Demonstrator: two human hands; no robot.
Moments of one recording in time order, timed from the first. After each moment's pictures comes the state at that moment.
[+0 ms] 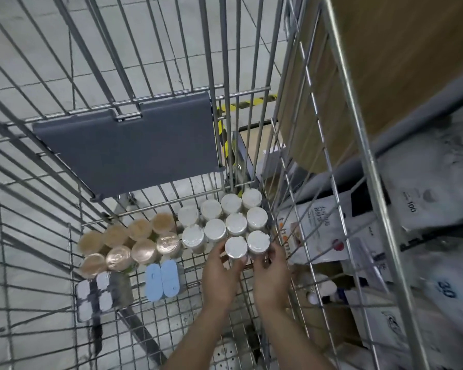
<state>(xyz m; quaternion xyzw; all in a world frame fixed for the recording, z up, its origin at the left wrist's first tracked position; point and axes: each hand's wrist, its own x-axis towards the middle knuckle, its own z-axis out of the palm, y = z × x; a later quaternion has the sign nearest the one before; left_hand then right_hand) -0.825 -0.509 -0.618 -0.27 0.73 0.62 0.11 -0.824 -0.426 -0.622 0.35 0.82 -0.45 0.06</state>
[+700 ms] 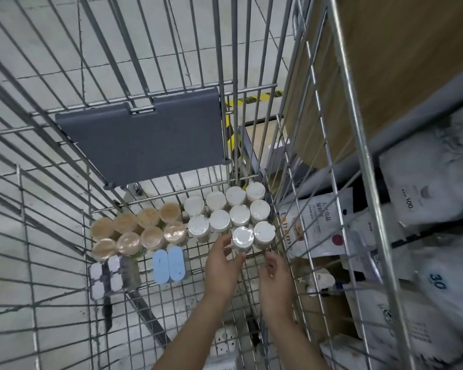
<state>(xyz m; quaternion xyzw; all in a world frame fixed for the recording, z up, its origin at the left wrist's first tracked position) -0.817 -0.513 -0.612 -0.28 0.74 0.60 0.15 -0.791 -0.417 -0.600 0.34 0.77 -0.52 0.12</state>
